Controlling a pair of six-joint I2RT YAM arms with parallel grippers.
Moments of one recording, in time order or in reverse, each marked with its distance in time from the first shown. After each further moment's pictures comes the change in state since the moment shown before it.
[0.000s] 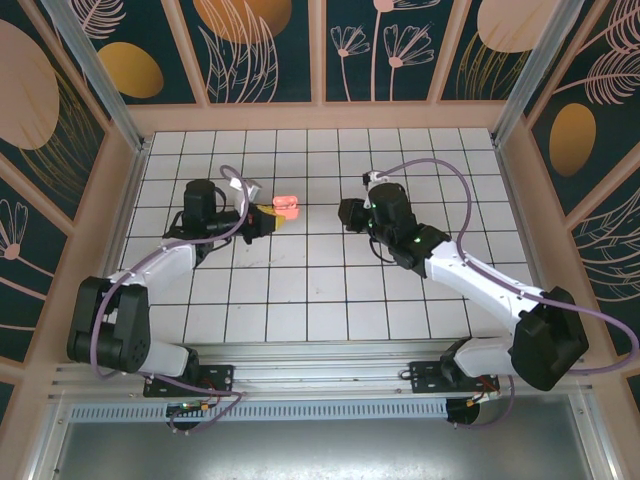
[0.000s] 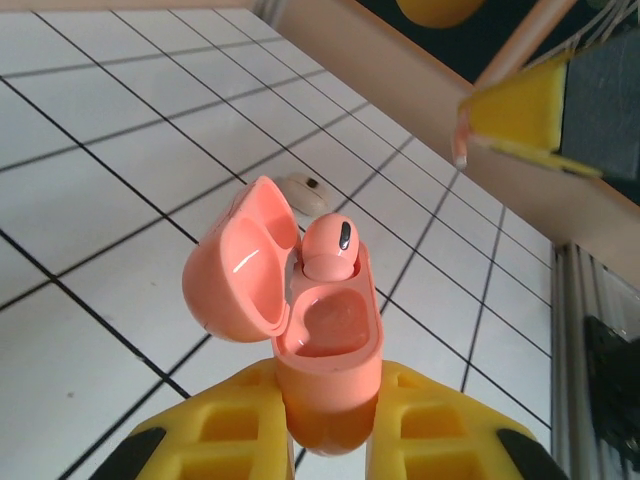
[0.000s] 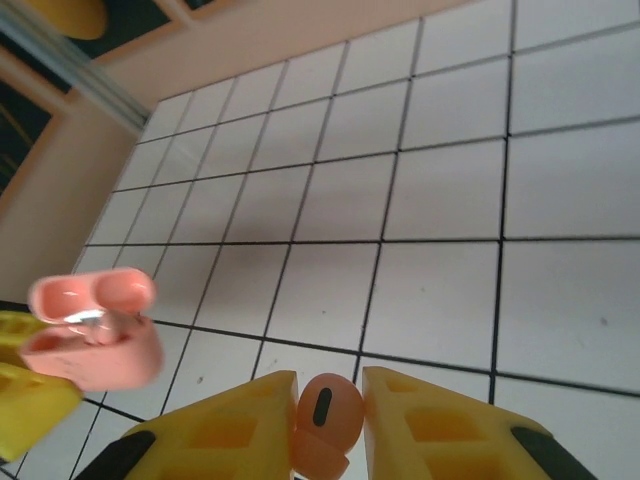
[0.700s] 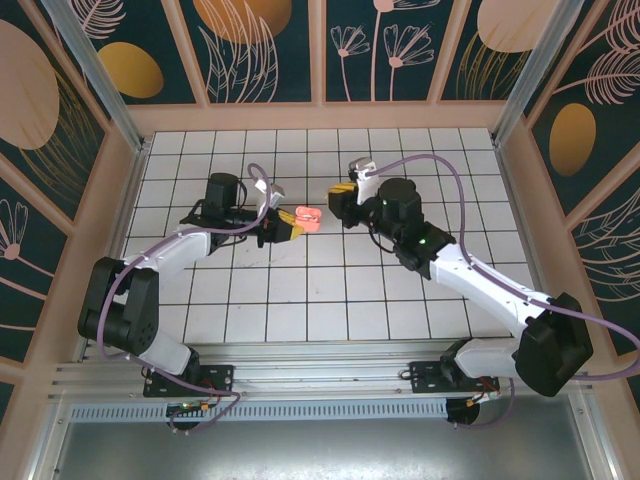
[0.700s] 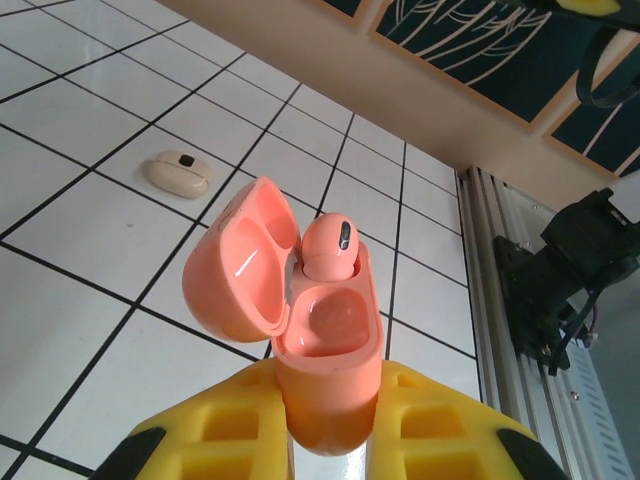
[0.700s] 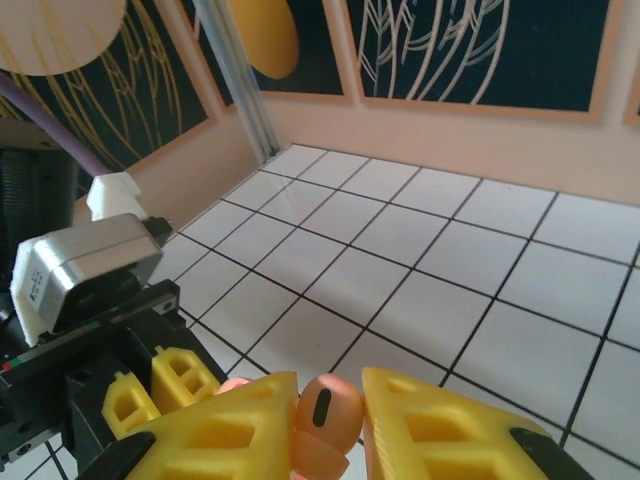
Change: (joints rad) left arm -0.096 0.104 0.133 -0.163 0.150 0.205; right arm -0.005 -0.033 -0.007 0.216 -0.199 -0.359
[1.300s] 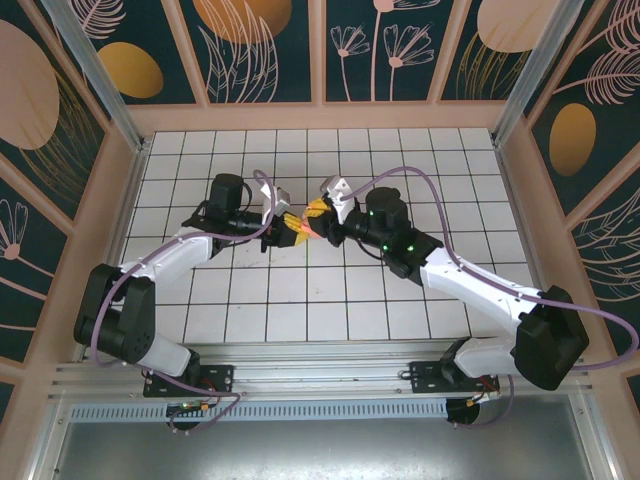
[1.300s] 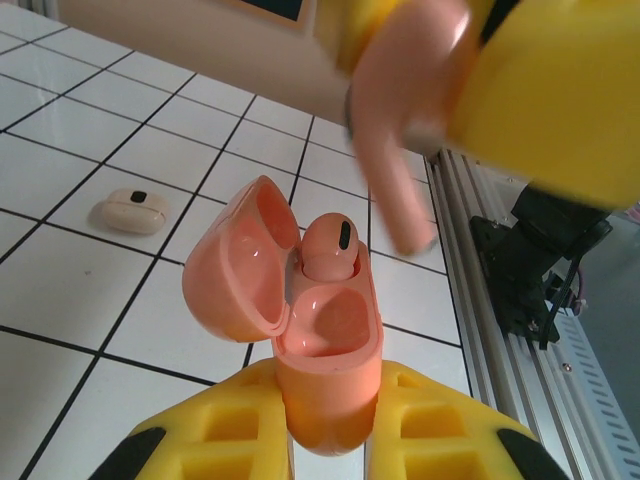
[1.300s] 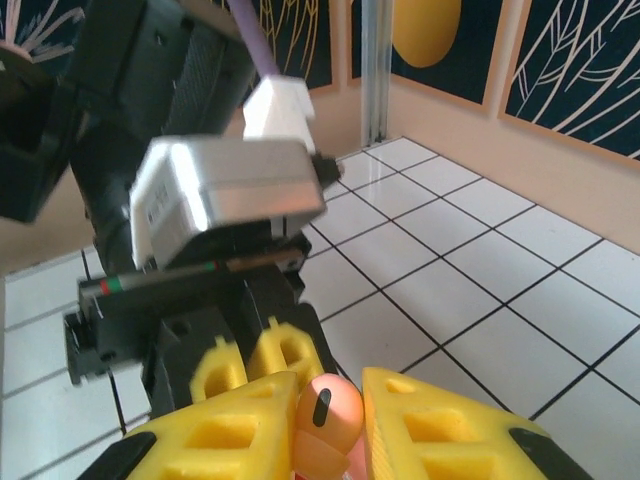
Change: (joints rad) left arm -0.045 -0.046 0.000 -0.013 0.028 0.095; right arm 0.092 0.032 -0.021 0.039 -0.143 -0.251
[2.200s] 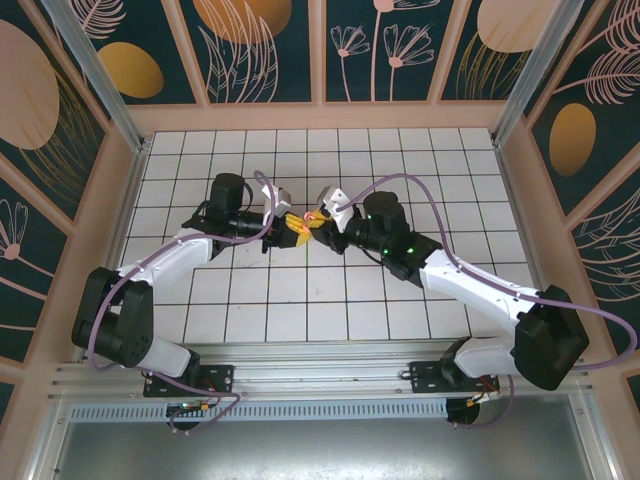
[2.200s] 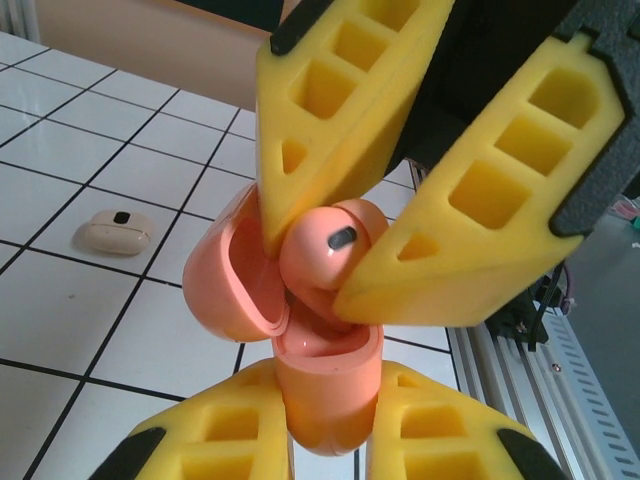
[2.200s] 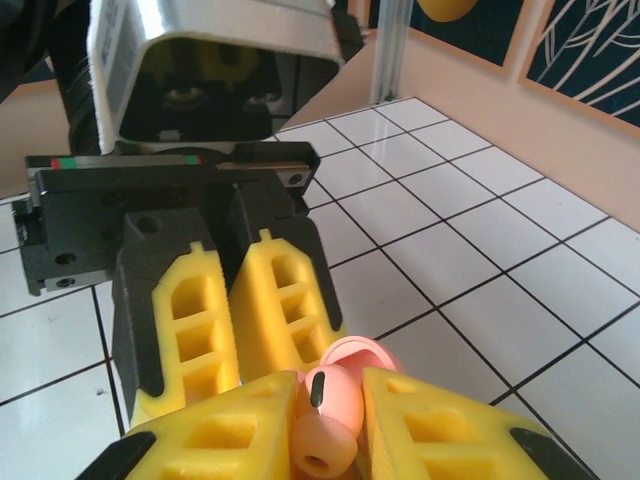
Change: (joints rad) left arm -0.013 -0.023 -0.003 0.014 0.010 0.002; right arm 0.000 0.000 -0.026 -0.050 -0.027 -0.099
